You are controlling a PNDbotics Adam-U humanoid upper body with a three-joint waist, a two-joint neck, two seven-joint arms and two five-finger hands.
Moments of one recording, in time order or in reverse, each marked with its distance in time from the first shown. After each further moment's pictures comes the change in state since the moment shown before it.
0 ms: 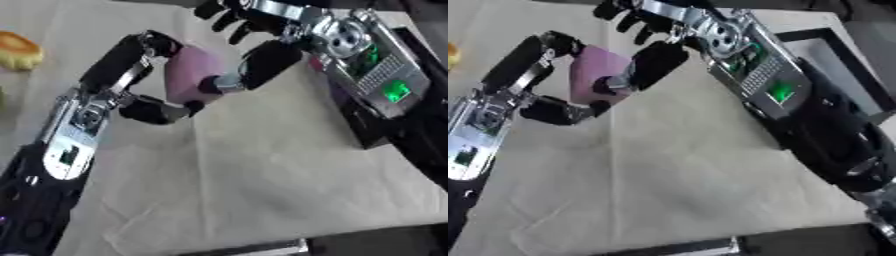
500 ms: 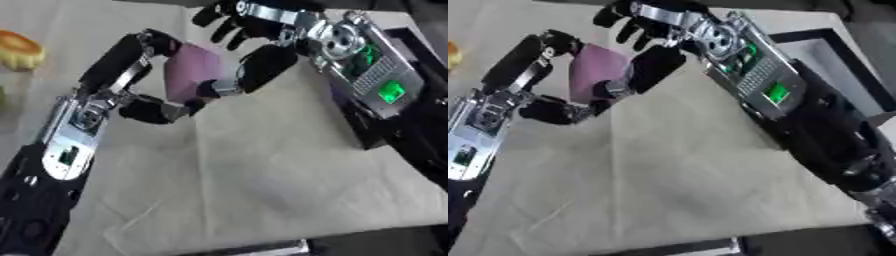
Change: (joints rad) left arm 0.000 0.001 0.000 -0.005 0.012 -0.002 0.002; right arm -0.006 0.000 0.008 0.016 -0.016 0.003 0.001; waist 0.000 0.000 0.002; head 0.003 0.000
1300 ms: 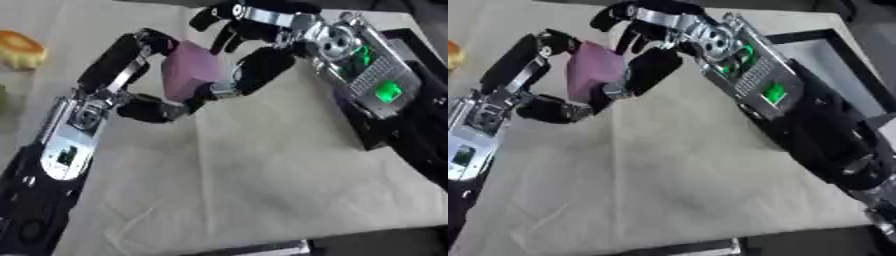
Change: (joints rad) left arm 0.004 0.001 0.006 -0.001 0.020 -0.002 0.007; right arm -0.008 0.000 0.019 0.012 -0.002 -0.003 0.021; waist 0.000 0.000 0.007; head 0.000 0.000
